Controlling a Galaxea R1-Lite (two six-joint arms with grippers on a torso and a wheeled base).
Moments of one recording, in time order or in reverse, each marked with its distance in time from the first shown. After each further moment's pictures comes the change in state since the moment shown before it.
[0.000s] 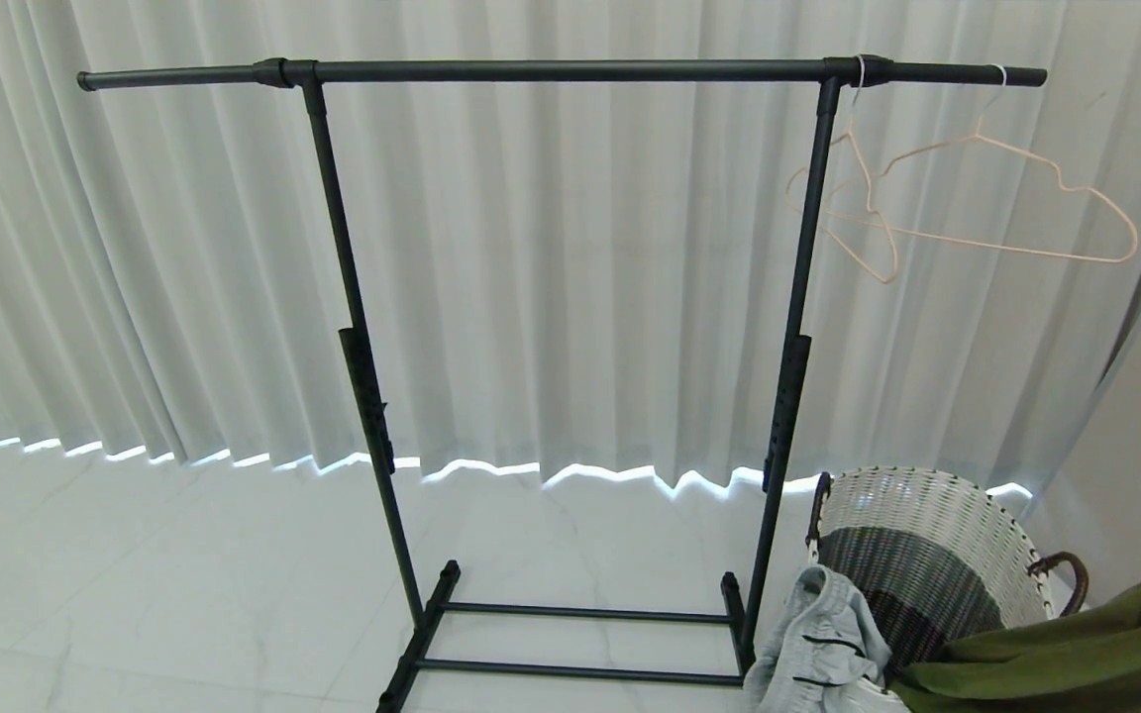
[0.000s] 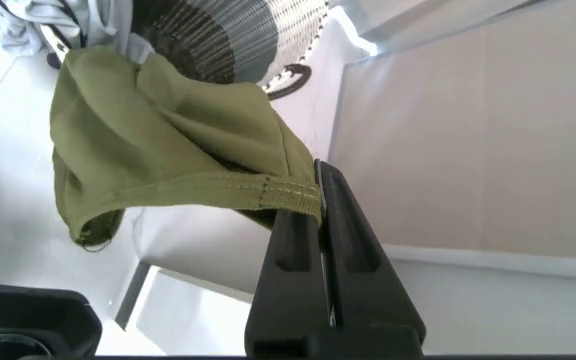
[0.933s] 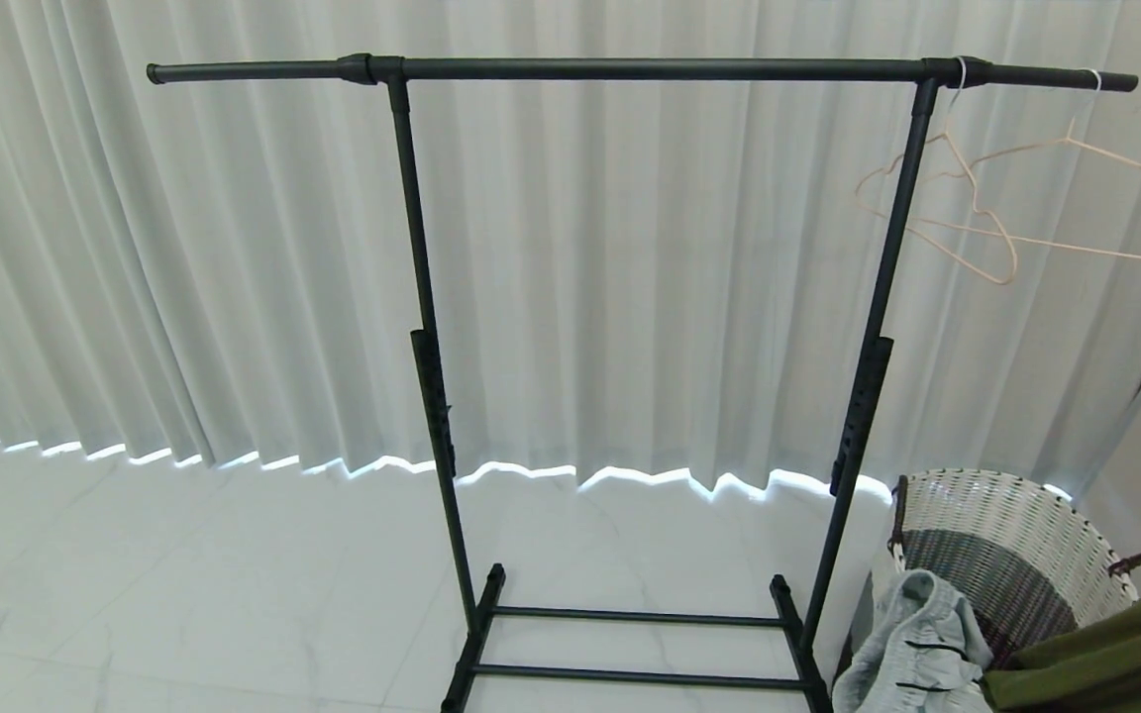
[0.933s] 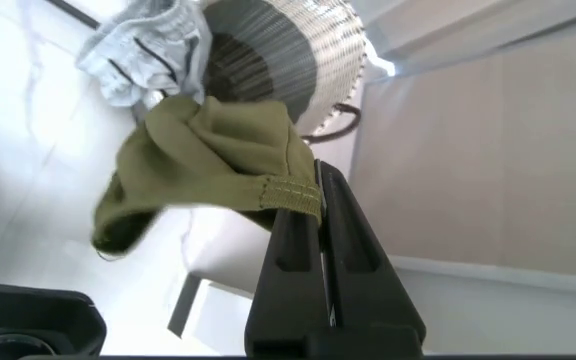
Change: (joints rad) left arm 0.000 0.000 0.000 0.000 0.000 -0.001; right arm 0.001 0.013 0.005 -0.001 0.015 0.005
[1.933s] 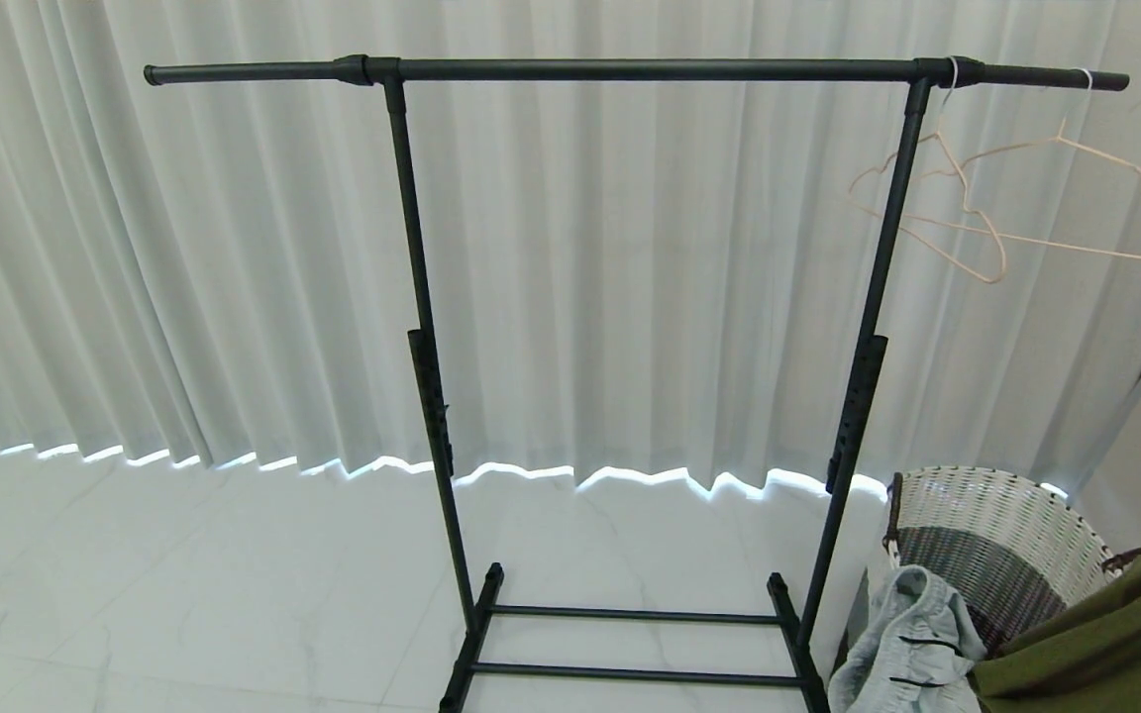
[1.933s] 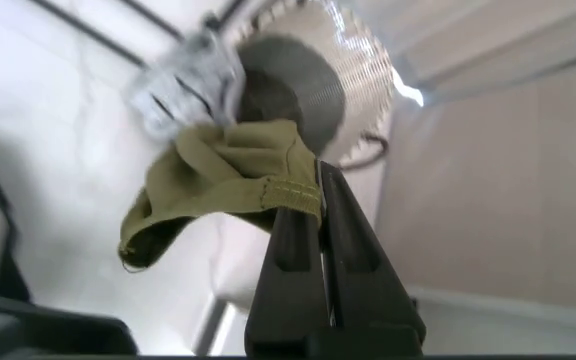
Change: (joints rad) left arm -0.032 0.122 -0.164 -0.027 -0.110 0.017; right arm 0.153 0.036 -0.063 -0.002 0.014 0.137
